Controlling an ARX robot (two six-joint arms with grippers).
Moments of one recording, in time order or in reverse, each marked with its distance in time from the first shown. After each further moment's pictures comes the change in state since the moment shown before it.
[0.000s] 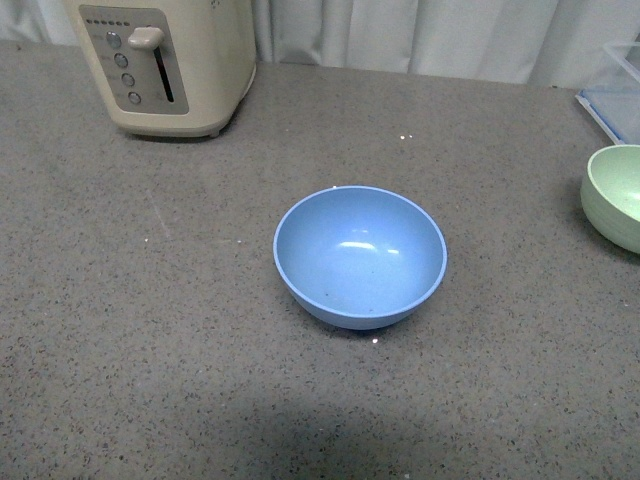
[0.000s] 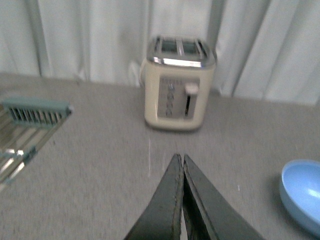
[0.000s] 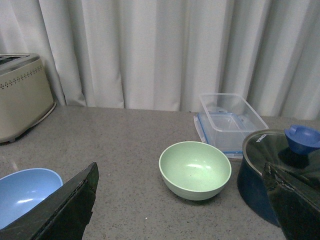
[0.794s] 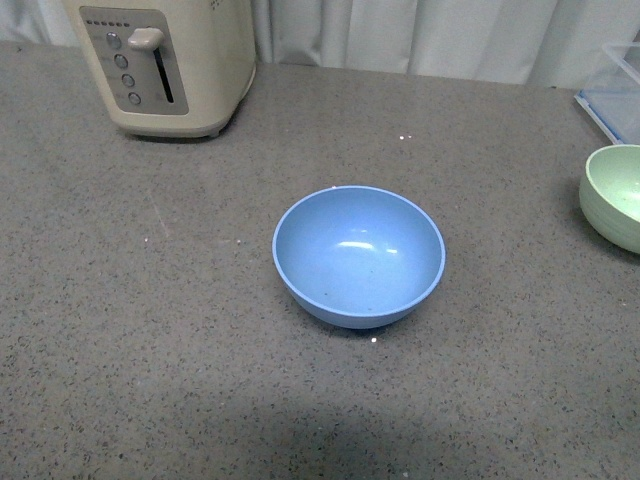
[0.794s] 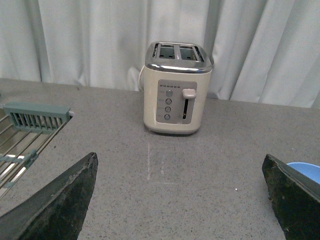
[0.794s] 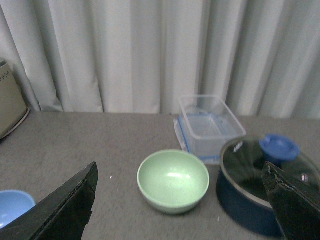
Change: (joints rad) left arm 0.000 -0.077 0.000 -0.052 -0.001 0.003; right arm -0.052 0.454 0.132 0.238 0.001 -0.006
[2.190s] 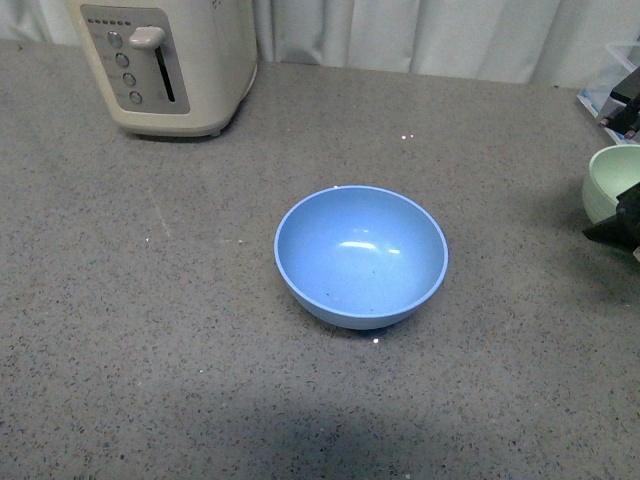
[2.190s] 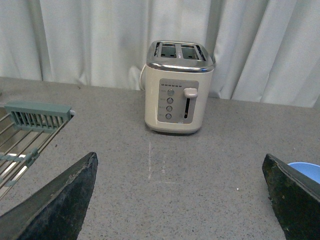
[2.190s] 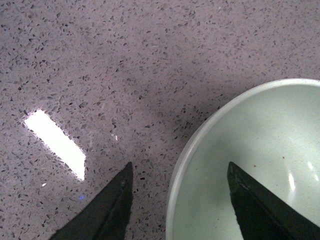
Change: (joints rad) left arm 0.000 0.000 0.000 -0.001 0.000 0.000; right arm -0.028 1.487 0.867 -0.276 -0.289 -0.778
